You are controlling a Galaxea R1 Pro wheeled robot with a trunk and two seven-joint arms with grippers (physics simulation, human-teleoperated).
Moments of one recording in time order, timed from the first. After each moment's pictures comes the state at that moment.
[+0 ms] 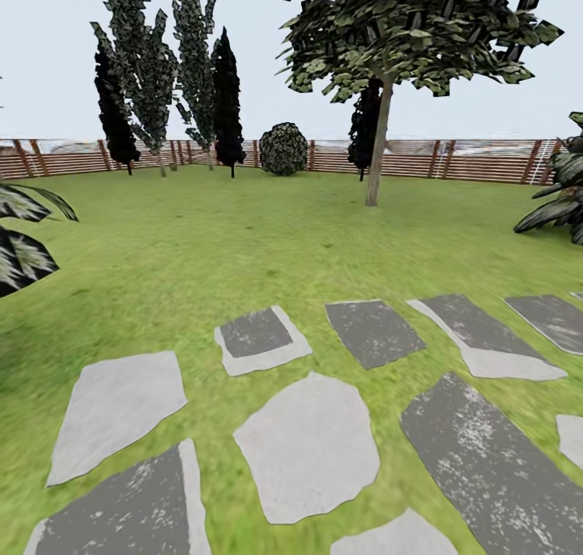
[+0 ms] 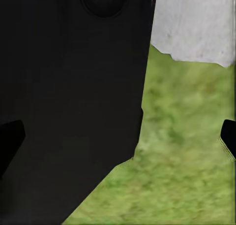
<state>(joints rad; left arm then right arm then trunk) 0.08 0.08 0.01 0.00 0.01 0.01 -0.20 -0.07 -0.04 0.01 0.08 0.07 0.01 0.01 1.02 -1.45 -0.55</state>
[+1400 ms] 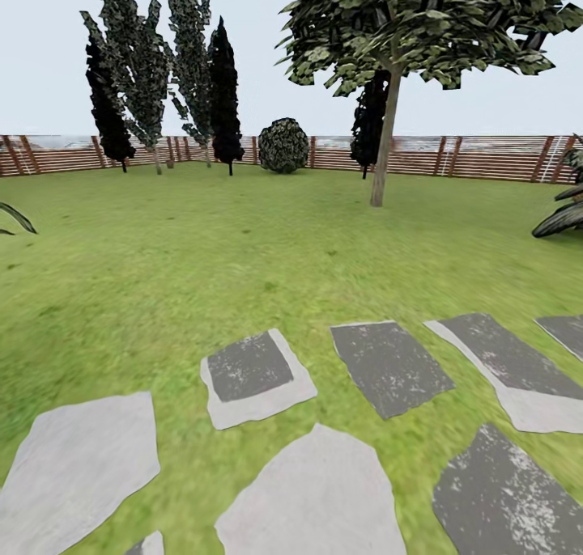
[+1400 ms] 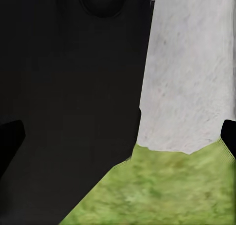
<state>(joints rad) 0.08 0.08 0.01 0.00 0.01 0.01 -0.20 -0.07 -0.04 0.01 0.08 0.08 0.01 0.01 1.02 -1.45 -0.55</state>
